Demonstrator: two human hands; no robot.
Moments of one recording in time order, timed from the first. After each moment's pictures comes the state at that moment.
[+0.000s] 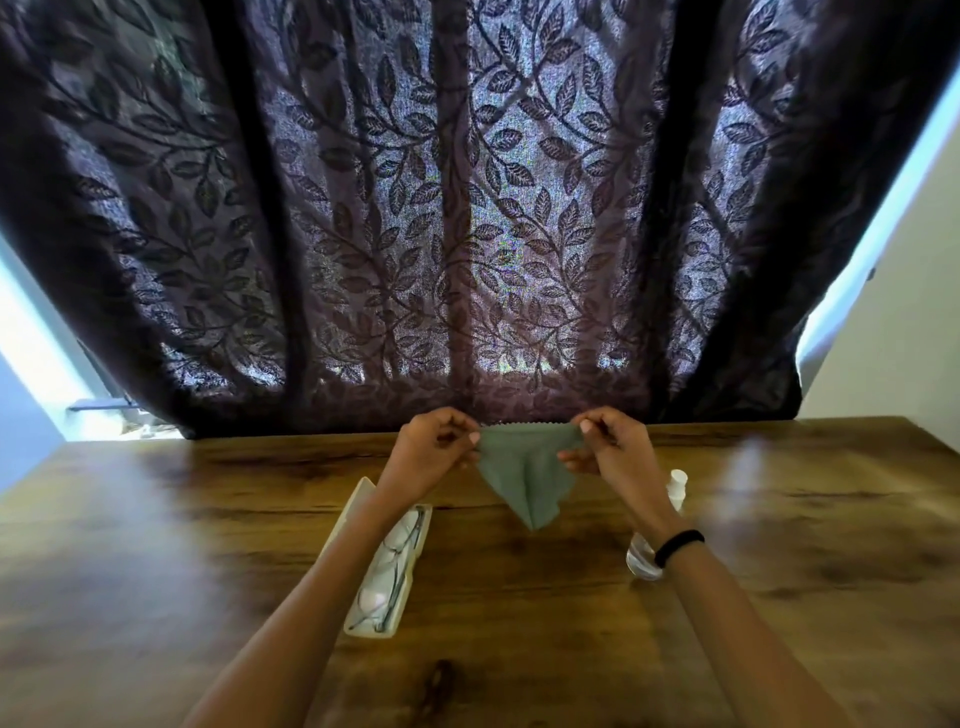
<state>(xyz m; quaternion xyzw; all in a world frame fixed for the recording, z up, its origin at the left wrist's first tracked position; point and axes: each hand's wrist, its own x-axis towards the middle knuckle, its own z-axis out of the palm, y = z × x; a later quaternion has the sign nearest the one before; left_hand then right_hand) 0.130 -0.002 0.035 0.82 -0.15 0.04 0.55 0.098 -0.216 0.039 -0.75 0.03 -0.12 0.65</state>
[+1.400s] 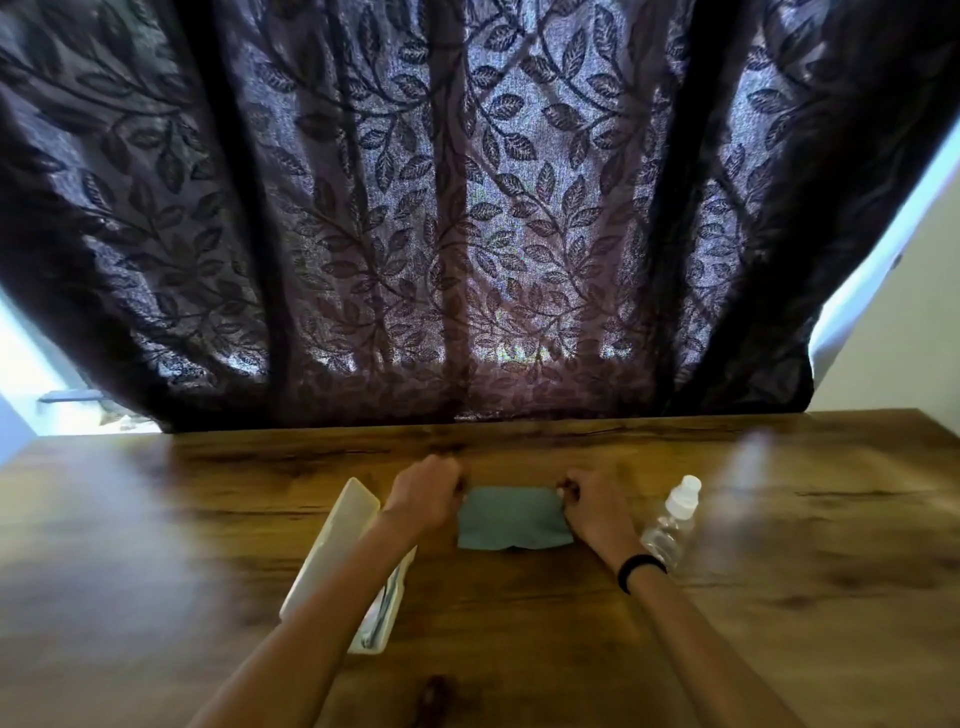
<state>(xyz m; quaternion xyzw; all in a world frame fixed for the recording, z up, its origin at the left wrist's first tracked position) 0.147 -0.012 -0.013 0.98 -0.14 -0.03 0.12 0.114 -0.208 -0.033 -0.93 0.07 -0.04 0.36</state>
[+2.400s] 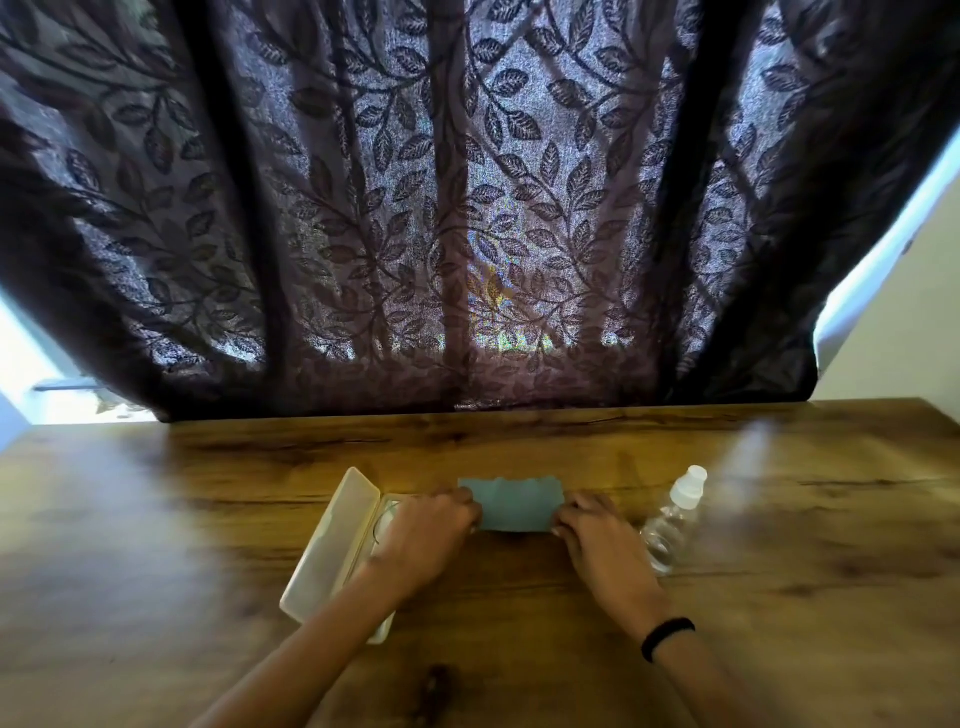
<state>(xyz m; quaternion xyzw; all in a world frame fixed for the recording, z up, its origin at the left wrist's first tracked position) 0.100 -0.007 -0.022 0.96 -0.29 0.04 -0.02 0.067 -0.207 -0.048 -0.98 -0.08 -0.10 0.18</state>
